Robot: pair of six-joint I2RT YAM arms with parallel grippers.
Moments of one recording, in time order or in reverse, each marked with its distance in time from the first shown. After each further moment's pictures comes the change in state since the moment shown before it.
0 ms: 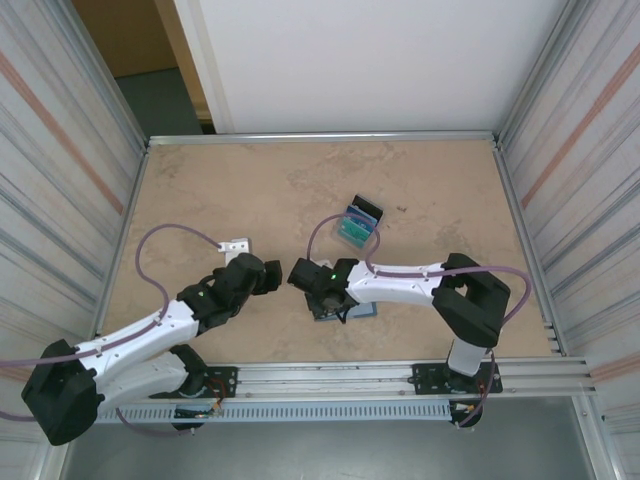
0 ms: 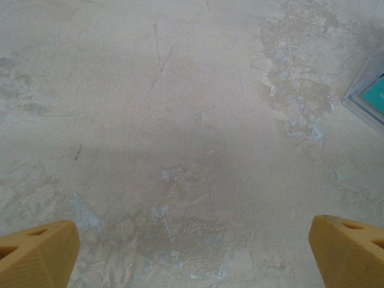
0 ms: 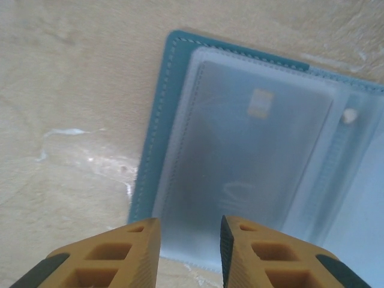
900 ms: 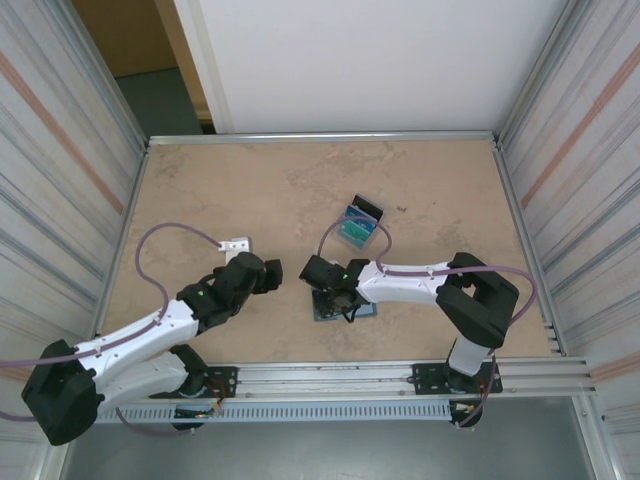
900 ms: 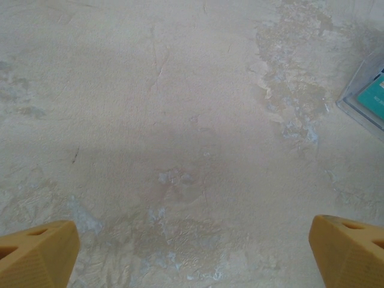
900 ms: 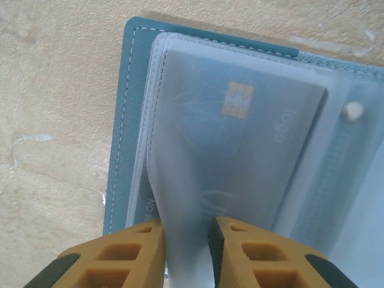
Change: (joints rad) left arm 0.000 0.000 0.011 -0.004 0.008 0.008; right arm -0.053 -0.051 -0.109 0.127 -0.071 -0.001
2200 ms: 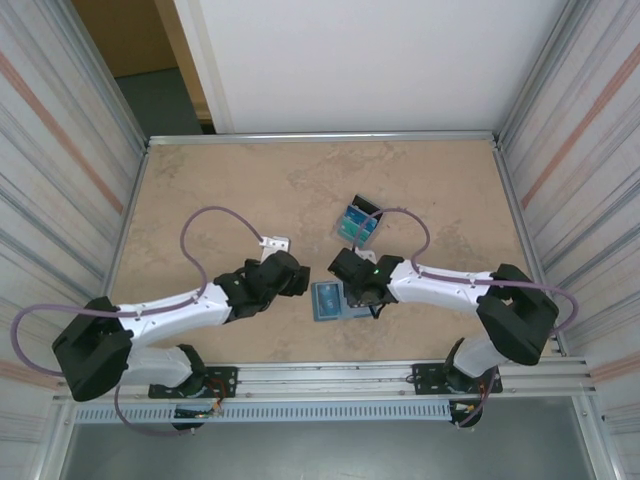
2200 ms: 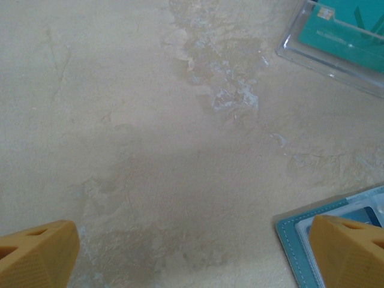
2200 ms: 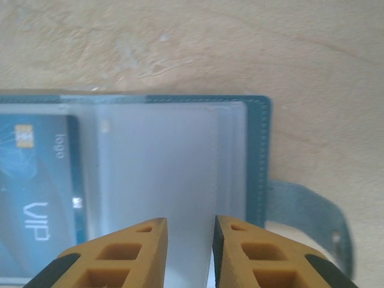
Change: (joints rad) left arm -0.171 0.306 0.150 0.060 -0.035 0.113; right arm -0.131 -0.229 -0.146 -0.096 0.170 0.072
